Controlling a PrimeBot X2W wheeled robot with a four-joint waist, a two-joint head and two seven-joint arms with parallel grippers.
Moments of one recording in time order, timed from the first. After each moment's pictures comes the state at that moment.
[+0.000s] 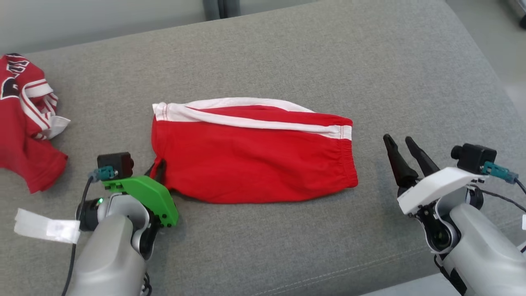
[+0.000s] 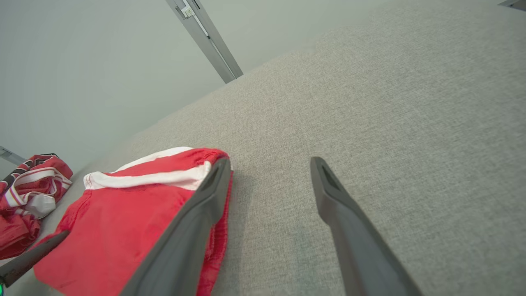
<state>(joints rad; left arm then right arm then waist) -0.55 0.02 -0.24 0.89 -0.44 -0.09 -0.06 -0.37 -0.26 0.47 0.56 0.84 0.12 -0.25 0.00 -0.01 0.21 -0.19</state>
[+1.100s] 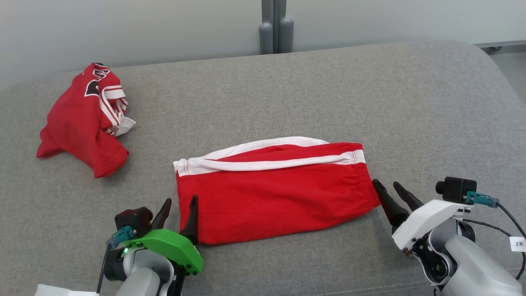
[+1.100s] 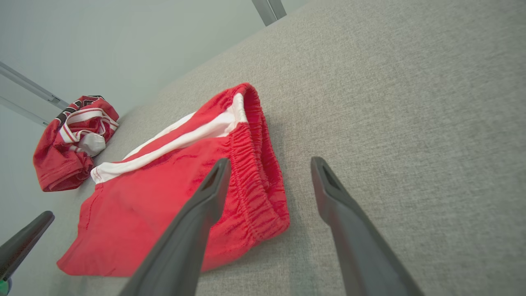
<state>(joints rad) -0.24 0.03 -0.39 0.58 -0.64 0.02 -0.23 -0.26 -0.26 0.52 0.59 0.90 0.12 -0.16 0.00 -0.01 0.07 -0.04</state>
